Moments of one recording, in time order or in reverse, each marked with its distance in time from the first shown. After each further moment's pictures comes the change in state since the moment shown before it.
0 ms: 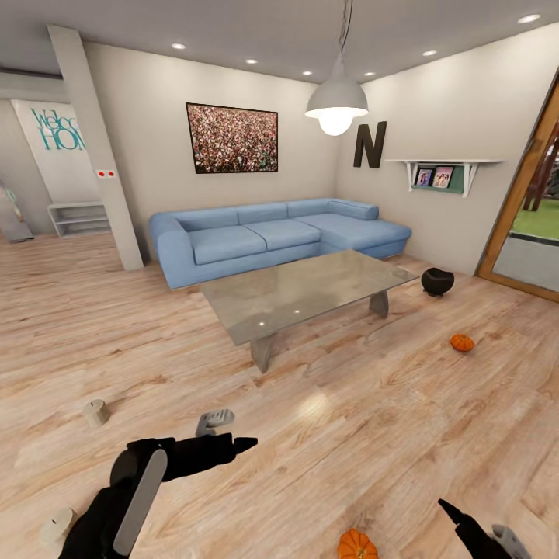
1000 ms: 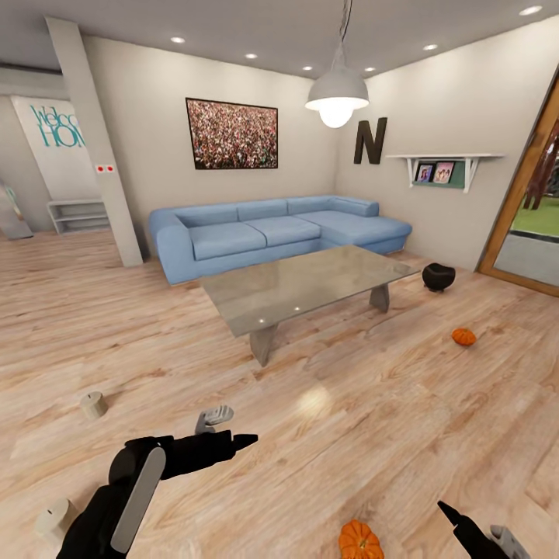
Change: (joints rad) left arm -0.005 0.005 0.003 -0.002 0.036 0.001 -0.002; right arm 0.000 0.007 0.004 0.002 0.013 -0.019 -0.023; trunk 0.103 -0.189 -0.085
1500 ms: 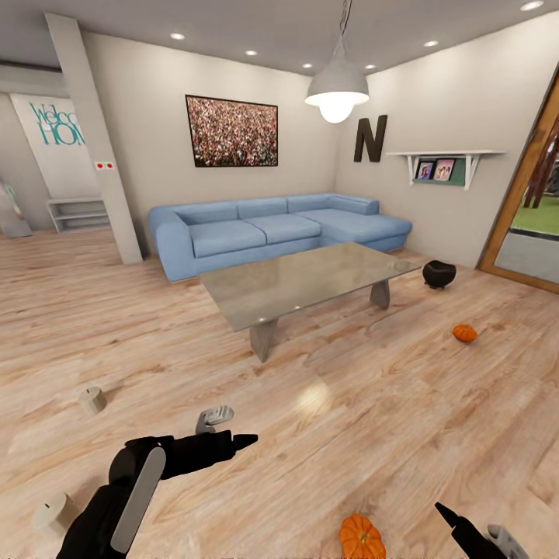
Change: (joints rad) left arm 0.000 0.001 -0.001 -0.001 -0.002 0.000 -0.001; right arm 0.000 0.000 0.043 0.000 0.003 -0.012 0.000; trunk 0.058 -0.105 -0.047
